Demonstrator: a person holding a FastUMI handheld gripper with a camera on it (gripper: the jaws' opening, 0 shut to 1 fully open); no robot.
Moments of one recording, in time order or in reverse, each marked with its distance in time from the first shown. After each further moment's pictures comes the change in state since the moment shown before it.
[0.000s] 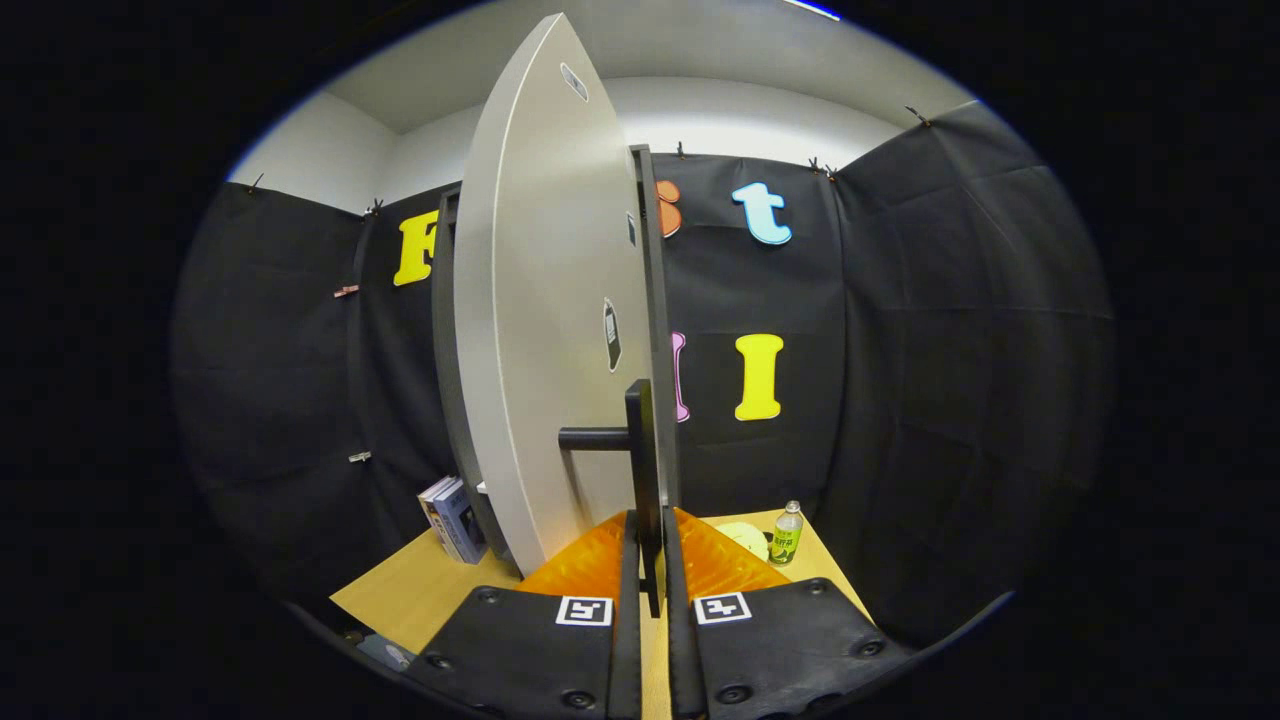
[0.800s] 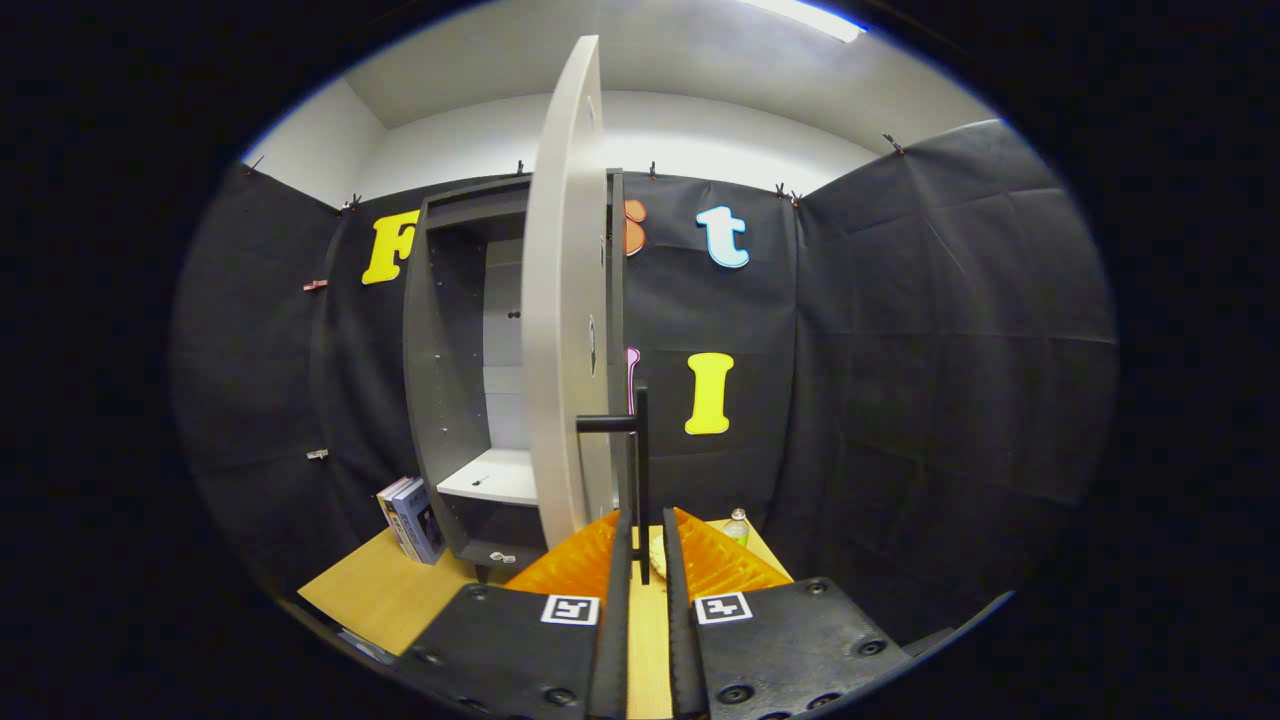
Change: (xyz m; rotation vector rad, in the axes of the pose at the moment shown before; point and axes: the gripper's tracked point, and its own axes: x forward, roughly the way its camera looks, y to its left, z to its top) arm -0.070 -0.027 -0.007 -0.070 -0.050 -0.134
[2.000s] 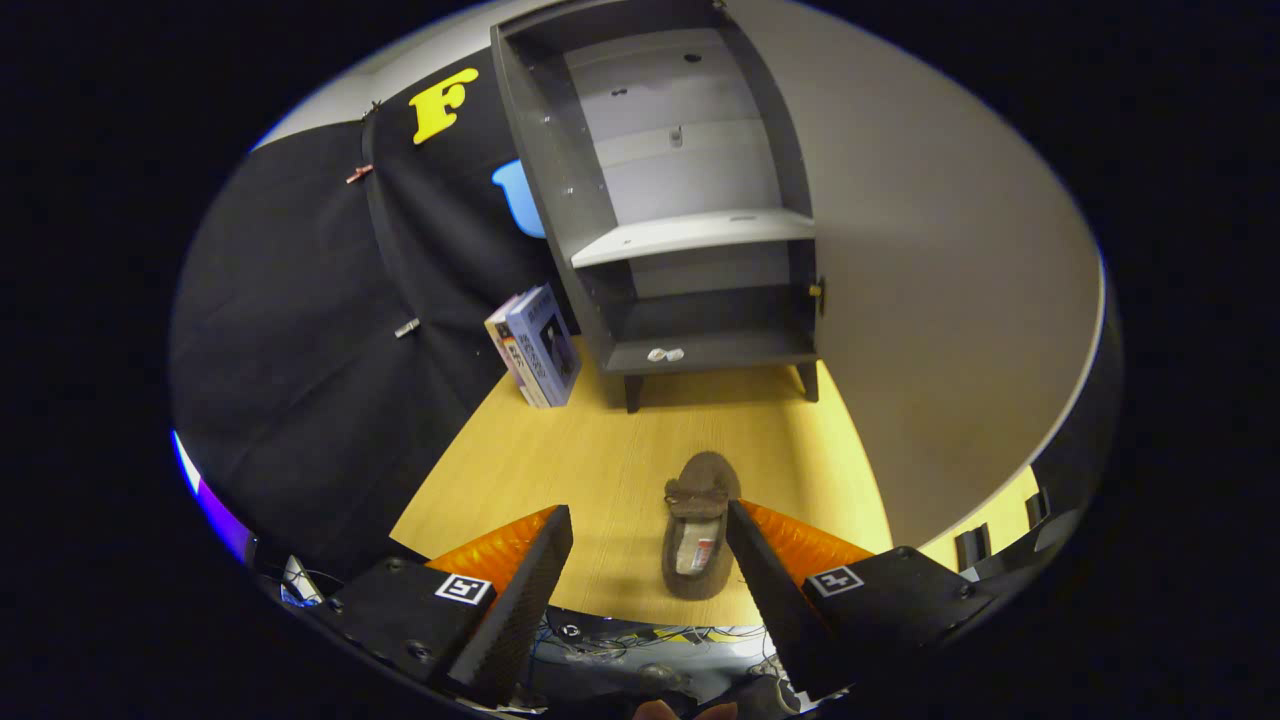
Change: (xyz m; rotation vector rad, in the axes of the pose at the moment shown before) arm 0.000 0.246 -0.282 0.140 0.627 0.266
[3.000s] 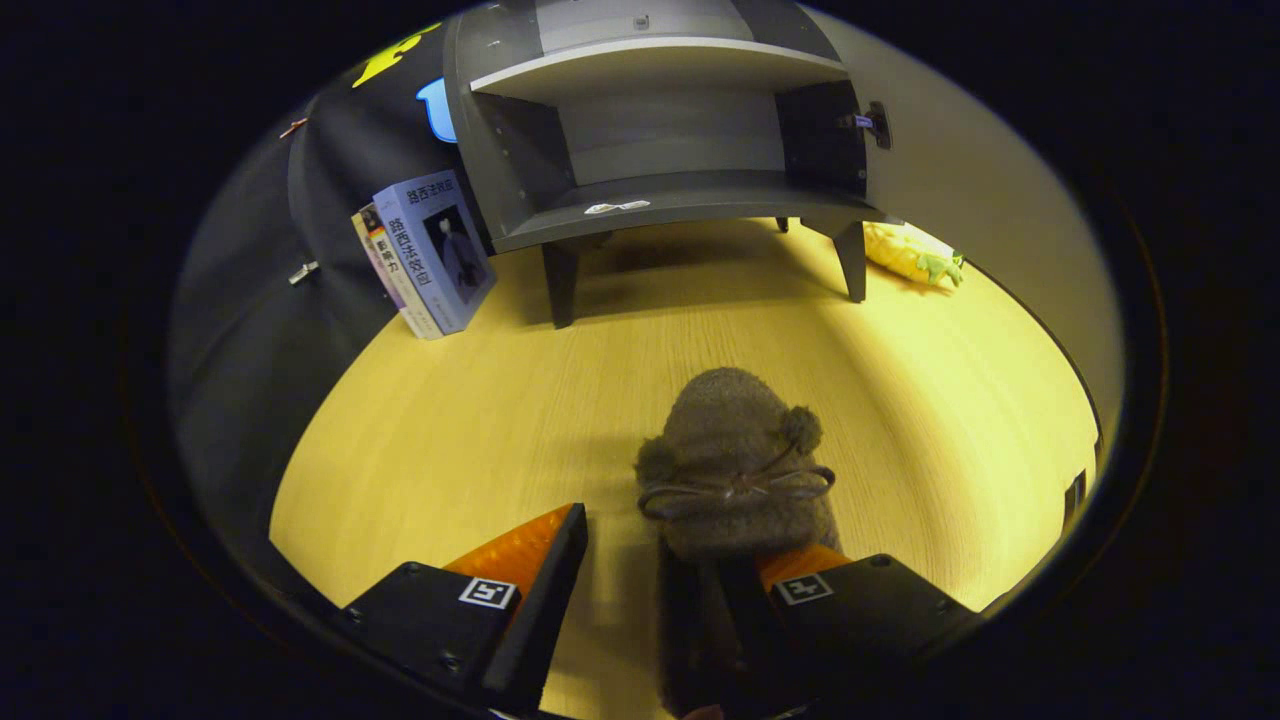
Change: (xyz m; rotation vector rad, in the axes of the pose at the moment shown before) arm 0.226 -0.054 -0.092 0.009 0.037 -0.242
